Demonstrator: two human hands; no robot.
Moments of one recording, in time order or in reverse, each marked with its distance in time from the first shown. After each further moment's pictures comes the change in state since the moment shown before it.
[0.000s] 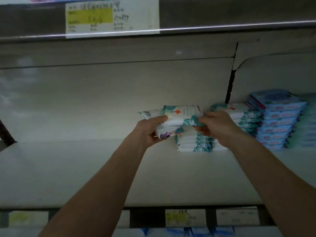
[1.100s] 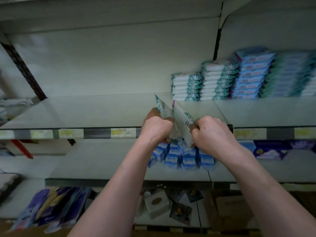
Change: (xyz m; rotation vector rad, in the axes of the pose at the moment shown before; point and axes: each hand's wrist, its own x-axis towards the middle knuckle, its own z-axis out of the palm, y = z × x) left_hand -0.198 -0.127 -0.001 0.695 0.205 0.259; right_hand -0.247 0.048 -0.025 -1.018 -0.073 -0.228
